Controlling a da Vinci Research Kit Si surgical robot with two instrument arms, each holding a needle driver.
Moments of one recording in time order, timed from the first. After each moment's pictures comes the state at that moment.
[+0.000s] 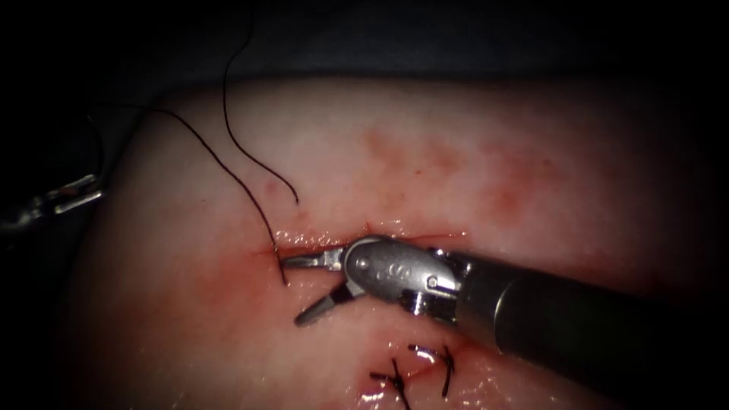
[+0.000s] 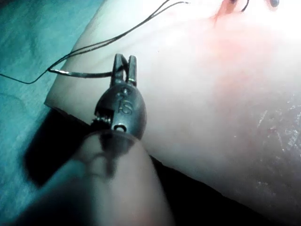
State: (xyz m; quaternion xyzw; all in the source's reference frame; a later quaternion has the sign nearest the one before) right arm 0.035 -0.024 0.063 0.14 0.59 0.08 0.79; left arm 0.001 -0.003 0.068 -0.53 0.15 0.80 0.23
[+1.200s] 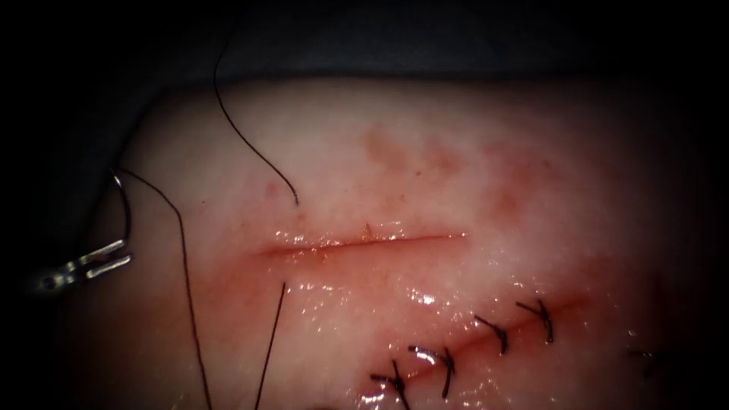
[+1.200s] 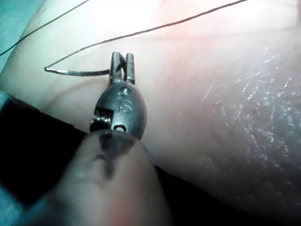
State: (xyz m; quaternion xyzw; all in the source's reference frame) right arm 0.039 -0.037 0.051 0.15 0.60 0.03 0.78; left arm -0.002 -0.010 0.069 -0.54 0.14 0.80 0.22
